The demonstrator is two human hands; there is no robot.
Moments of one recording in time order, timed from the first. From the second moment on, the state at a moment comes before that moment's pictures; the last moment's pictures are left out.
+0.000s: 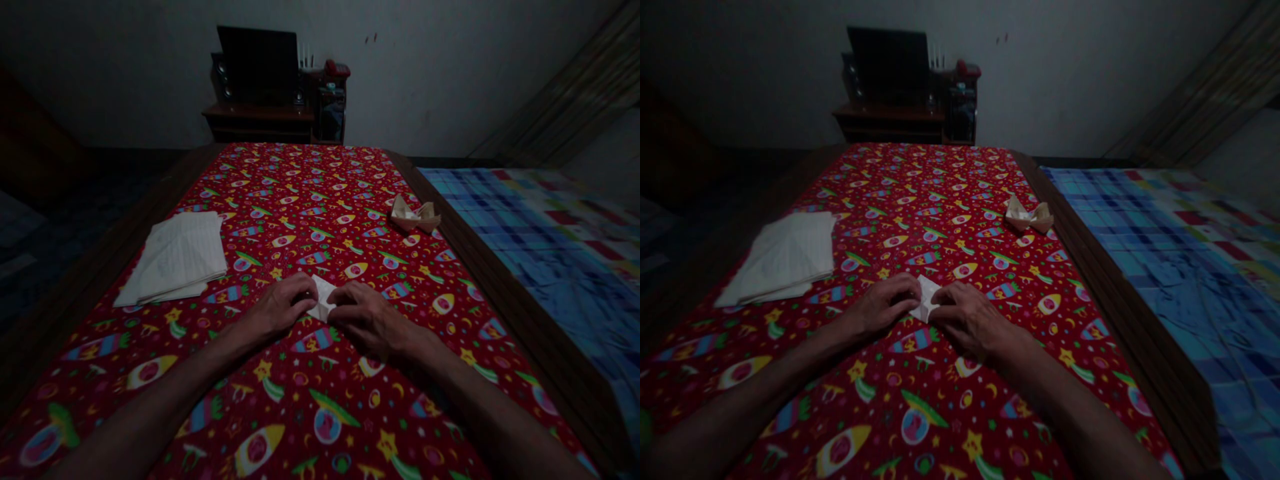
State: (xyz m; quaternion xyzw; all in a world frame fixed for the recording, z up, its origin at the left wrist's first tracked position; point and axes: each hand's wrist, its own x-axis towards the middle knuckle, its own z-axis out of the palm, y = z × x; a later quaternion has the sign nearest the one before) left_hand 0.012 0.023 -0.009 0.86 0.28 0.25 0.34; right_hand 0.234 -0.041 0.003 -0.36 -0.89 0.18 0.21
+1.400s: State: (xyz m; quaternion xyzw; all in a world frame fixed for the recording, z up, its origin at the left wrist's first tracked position) left_hand 0.007 0.006 -0.019 0.81 0.45 0.31 0.21; right_hand 0.218 -0.002 -0.008 -0.50 -0.83 0.12 0.23
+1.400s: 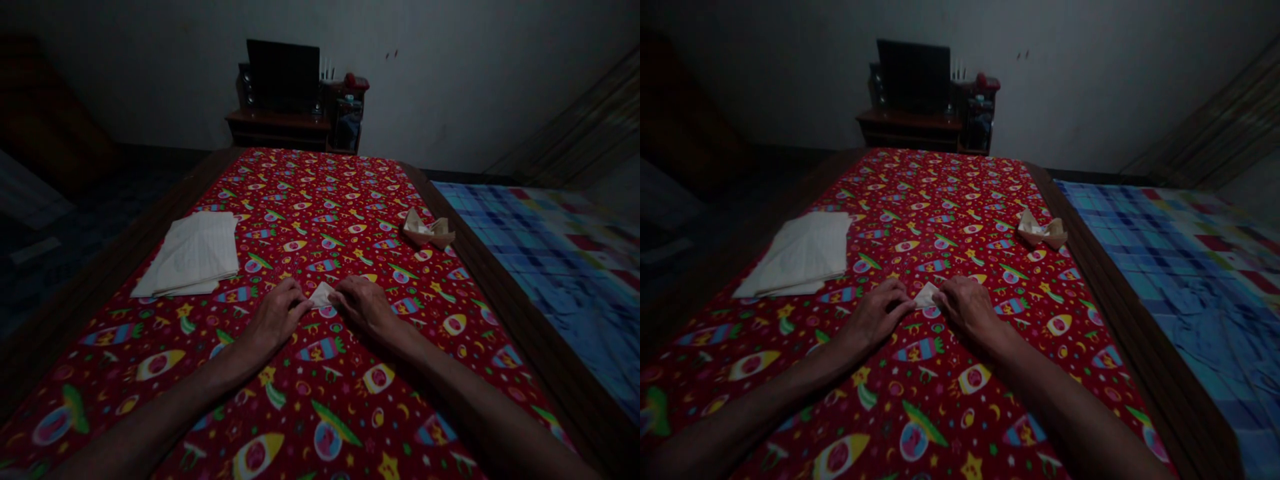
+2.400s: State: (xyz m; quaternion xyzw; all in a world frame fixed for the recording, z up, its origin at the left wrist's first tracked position) left_hand 0.012 -0.012 -0.010 0.95 0.31 0.09 0.01; right_hand 0.211 -0.008 -0.010 -0.56 -0.79 0.05 0.25
